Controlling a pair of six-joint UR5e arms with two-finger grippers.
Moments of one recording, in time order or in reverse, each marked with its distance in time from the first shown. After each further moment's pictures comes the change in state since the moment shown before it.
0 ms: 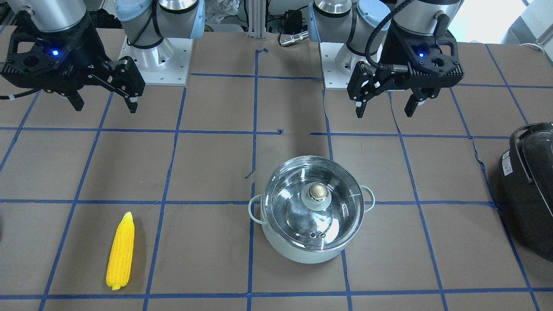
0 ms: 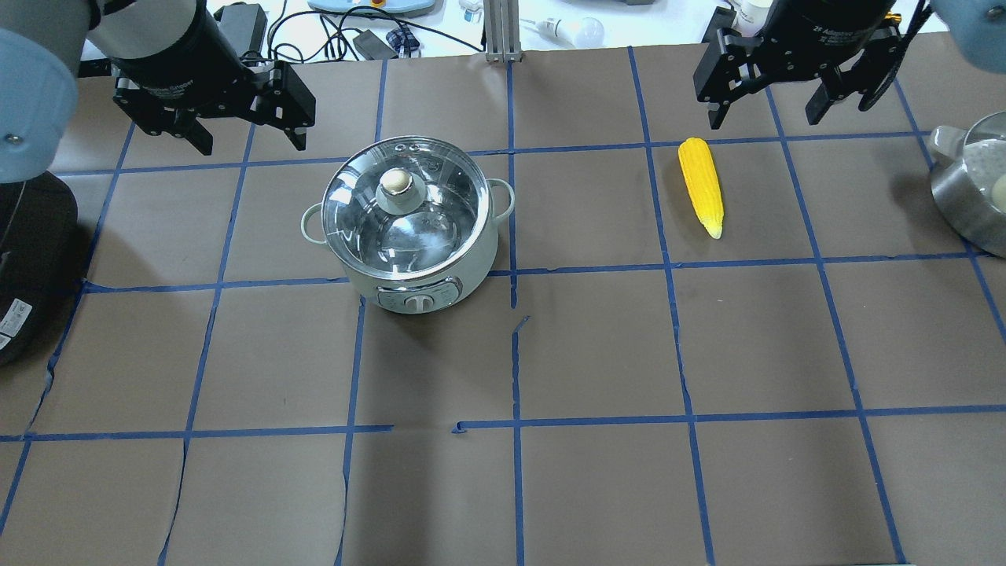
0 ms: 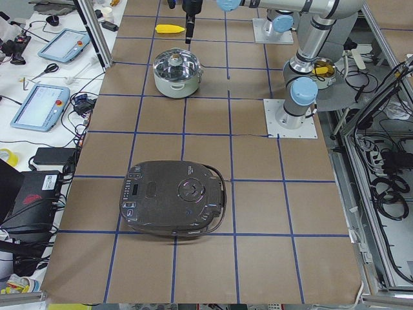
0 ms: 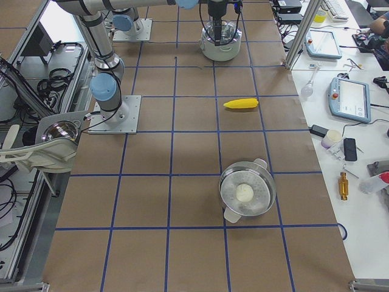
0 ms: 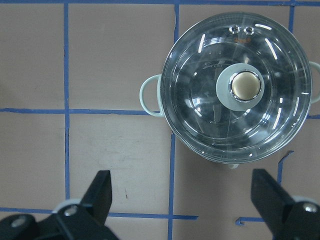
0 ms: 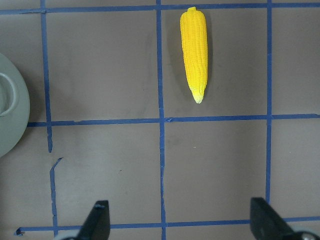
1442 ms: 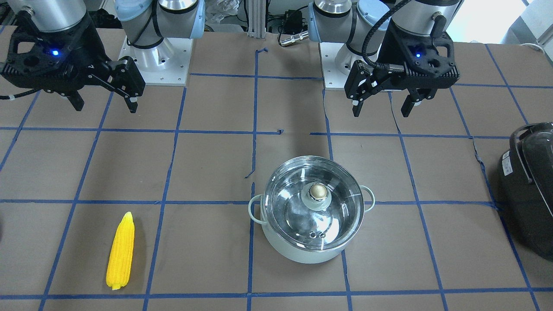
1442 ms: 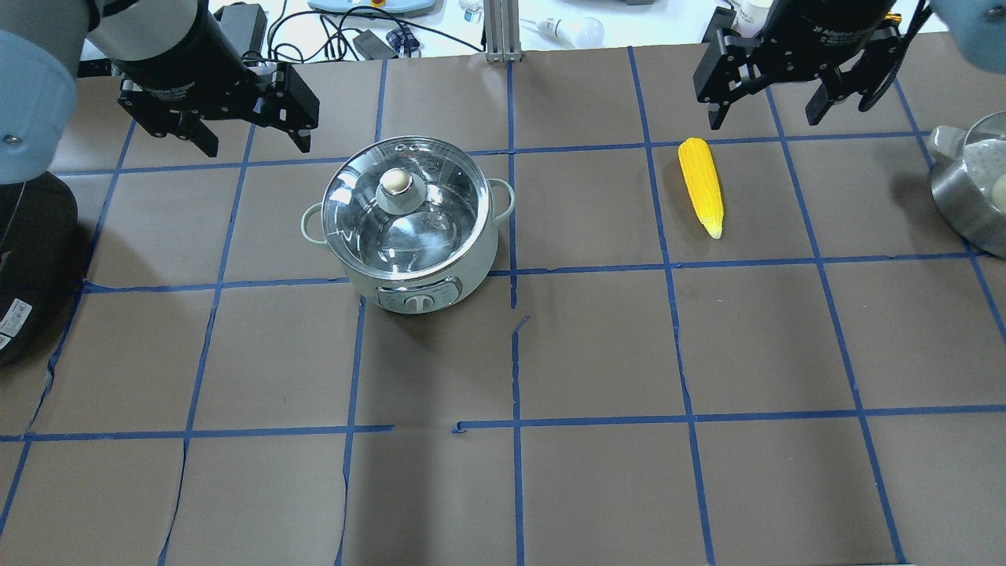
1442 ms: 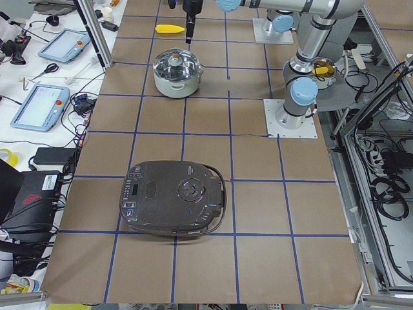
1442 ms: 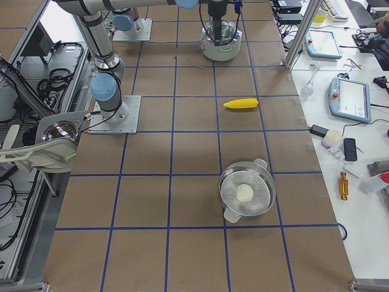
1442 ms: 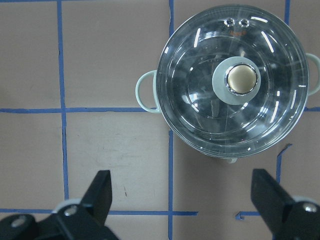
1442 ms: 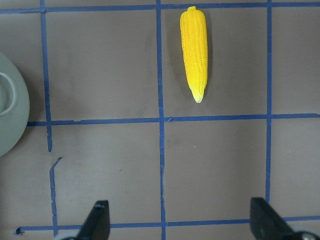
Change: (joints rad) left arm 0.002 0.001 -0.003 -0.002 -0.022 0.008; right arm 0.000 0.000 0.000 0.002 0.000 0.001
